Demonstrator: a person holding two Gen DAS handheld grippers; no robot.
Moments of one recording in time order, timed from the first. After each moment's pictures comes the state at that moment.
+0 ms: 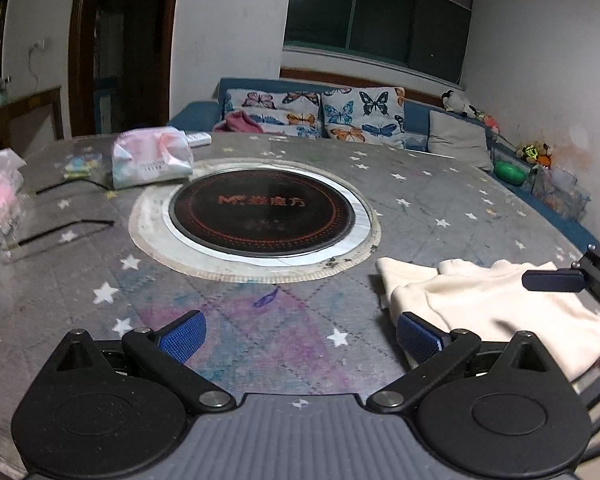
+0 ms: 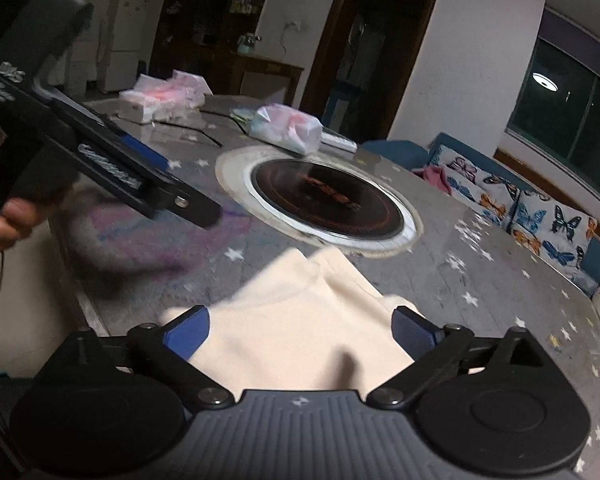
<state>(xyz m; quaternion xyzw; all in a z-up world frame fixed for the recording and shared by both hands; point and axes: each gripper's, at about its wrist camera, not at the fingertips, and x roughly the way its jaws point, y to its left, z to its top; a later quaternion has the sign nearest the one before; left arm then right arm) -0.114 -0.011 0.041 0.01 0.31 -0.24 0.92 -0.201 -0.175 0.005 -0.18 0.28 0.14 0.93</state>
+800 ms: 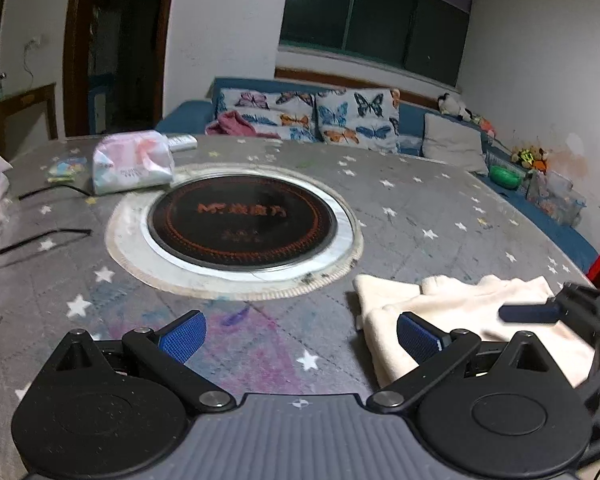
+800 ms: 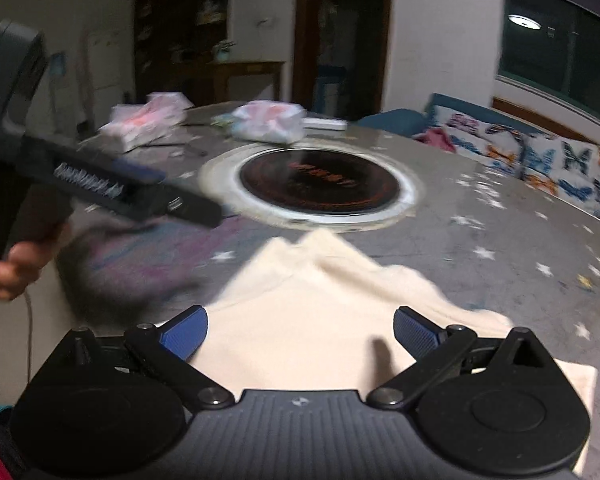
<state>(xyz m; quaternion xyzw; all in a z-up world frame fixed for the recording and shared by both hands) -0.108 -0.039 0.046 0.01 0.32 -0.25 0.91 -0.186 -0.213 0.004 -0.07 0.31 0.13 0.94</state>
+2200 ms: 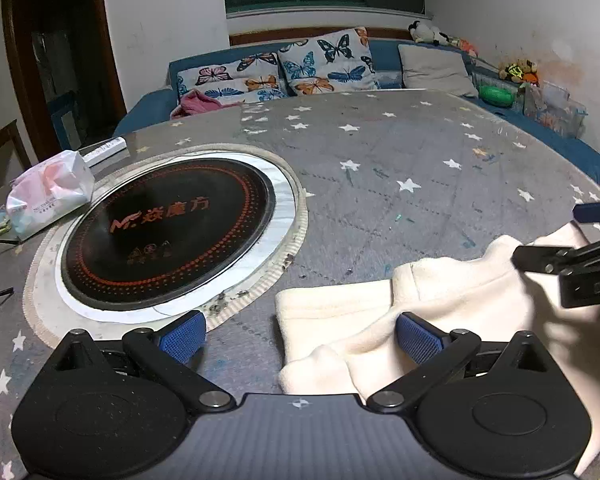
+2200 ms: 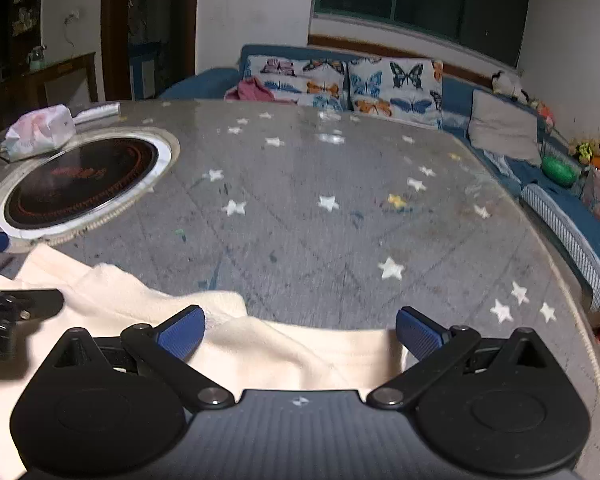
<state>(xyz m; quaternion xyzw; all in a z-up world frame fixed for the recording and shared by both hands) -0.068 -0.150 0.014 0.14 0.34 -0.26 0.89 -0.140 -0.328 -0.006 0.00 0.35 -0.13 0.93</state>
